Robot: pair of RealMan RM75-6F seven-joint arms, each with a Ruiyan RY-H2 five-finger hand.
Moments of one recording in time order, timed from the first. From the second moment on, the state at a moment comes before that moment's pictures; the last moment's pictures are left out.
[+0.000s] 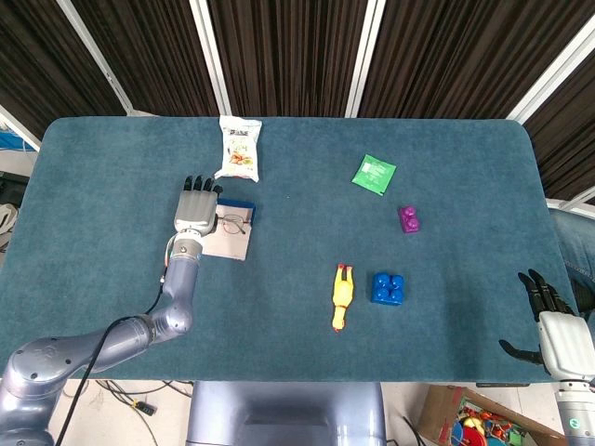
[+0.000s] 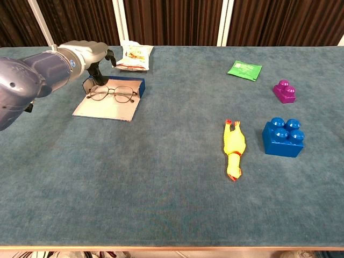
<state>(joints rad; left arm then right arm) -1.05 -1.79 -0.32 -1.02 0.50 0.93 0.79 0.06 -1.09 0.07 -1.68 -1.41 1.42 0.00</state>
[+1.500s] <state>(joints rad) -0.88 -1.74 -0.24 -1.29 0.48 0.98 0.65 0.05 -1.09 0.08 -1.69 -1.37 1.42 -0.01</state>
